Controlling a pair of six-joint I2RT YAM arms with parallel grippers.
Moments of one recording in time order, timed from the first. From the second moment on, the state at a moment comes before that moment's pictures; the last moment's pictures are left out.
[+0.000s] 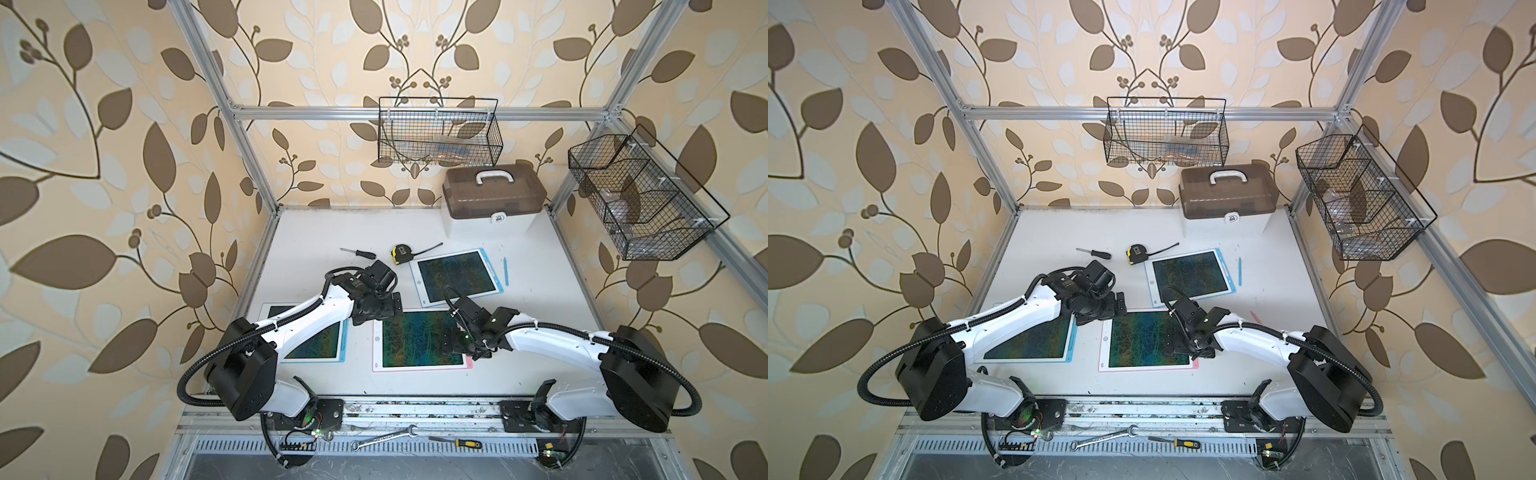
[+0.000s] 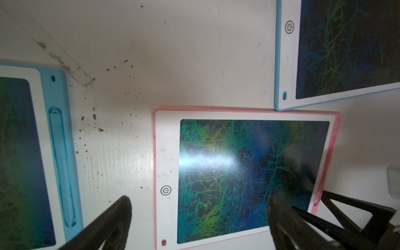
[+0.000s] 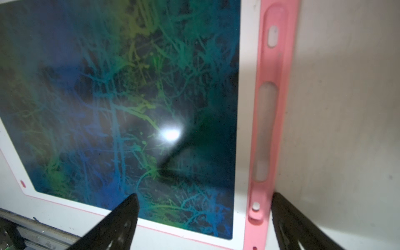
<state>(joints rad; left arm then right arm) -0.66 1.42 0.99 -0.76 0.03 -0.82 0.79 1.38 0.68 -0.59 -0.04 0.87</state>
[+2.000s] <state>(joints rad) -0.77 1.70 1.46 -0.93 0.13 -0.80 -0.15 1.36 0.81 -0.64 -0.07 0.49</state>
